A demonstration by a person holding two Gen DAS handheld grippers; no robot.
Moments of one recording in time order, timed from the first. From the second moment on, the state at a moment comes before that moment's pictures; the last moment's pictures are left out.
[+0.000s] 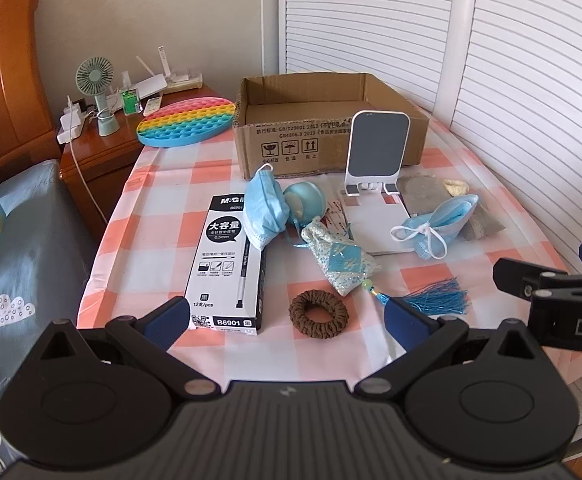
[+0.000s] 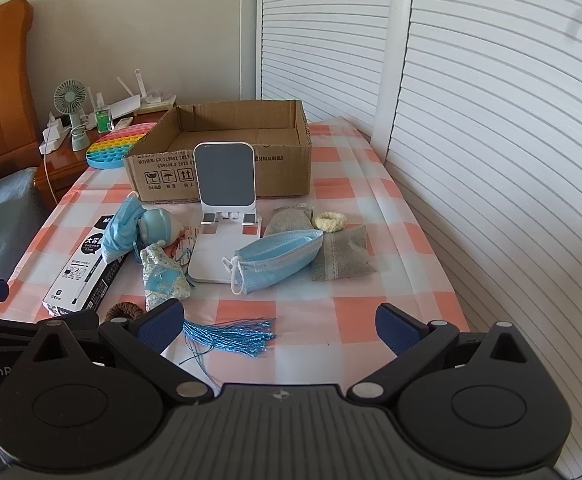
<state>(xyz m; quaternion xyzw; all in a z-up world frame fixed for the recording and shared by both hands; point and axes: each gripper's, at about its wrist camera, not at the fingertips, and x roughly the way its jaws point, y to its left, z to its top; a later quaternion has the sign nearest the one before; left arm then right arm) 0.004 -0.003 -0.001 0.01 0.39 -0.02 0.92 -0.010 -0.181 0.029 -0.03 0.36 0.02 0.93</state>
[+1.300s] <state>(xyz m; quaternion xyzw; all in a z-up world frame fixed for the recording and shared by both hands) 0.016 -0.014 -0.061 0.02 0.41 -0.19 0.89 0.011 -0.218 -0.027 -0.03 0.36 0.08 0.93</state>
